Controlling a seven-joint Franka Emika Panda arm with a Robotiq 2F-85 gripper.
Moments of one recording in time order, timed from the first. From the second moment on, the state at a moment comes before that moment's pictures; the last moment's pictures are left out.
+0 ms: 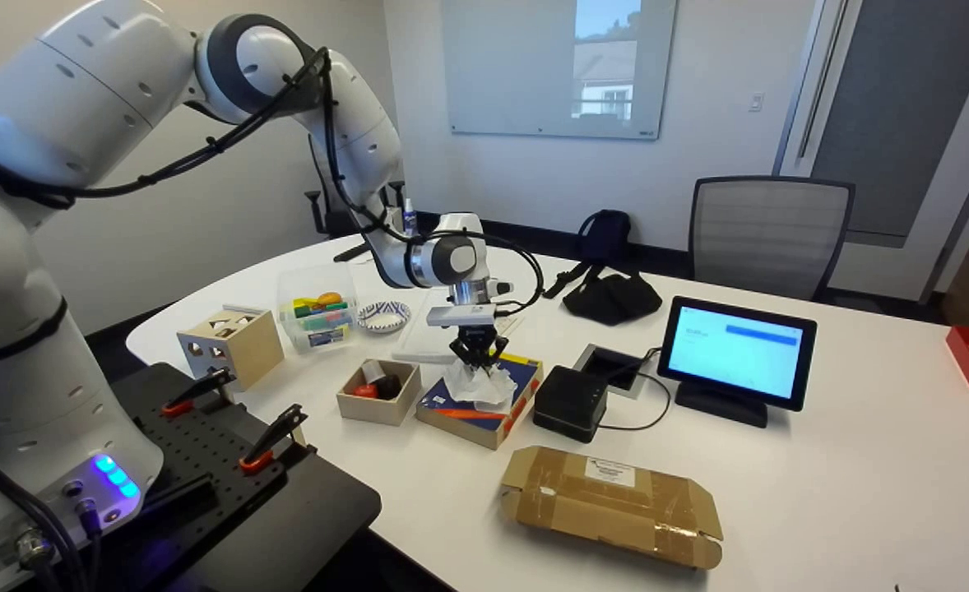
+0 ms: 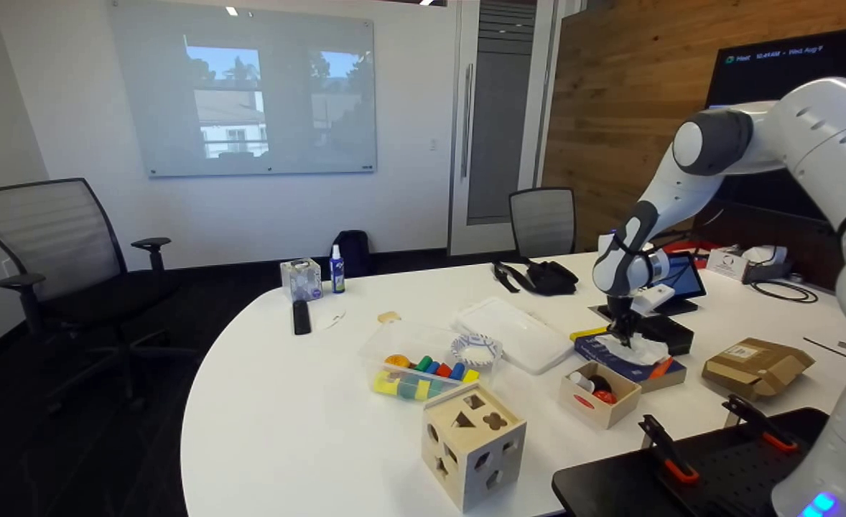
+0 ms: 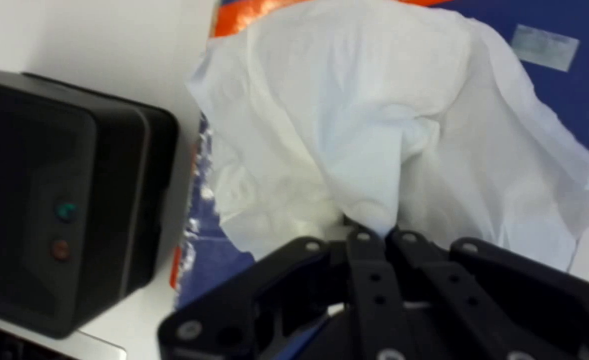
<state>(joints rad) -0.18 0.92 -0.17 -1.78 -0.29 2.61 -0.27</state>
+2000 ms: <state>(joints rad) -0.02 0.82 -0.38 -2.06 -0.35 2.78 -0.05</state>
